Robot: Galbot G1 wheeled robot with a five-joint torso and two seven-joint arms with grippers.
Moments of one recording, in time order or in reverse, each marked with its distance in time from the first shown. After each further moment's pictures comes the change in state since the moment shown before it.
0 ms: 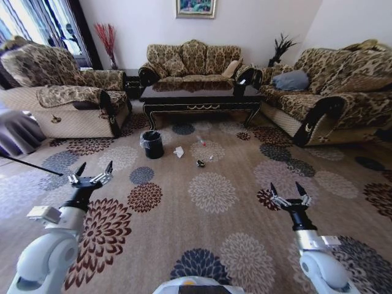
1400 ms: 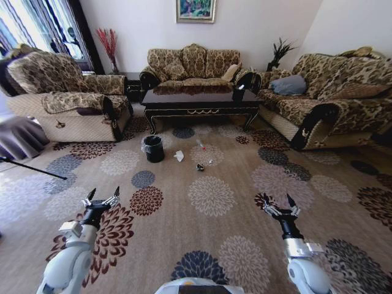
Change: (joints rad) left arm 0.067 -0.096 0.118 0.213 0.199 -0.088 0.038; right arm 0.014 0.140 -0.066 -0.113 -0.022 0.029 -0.051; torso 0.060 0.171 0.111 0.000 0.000
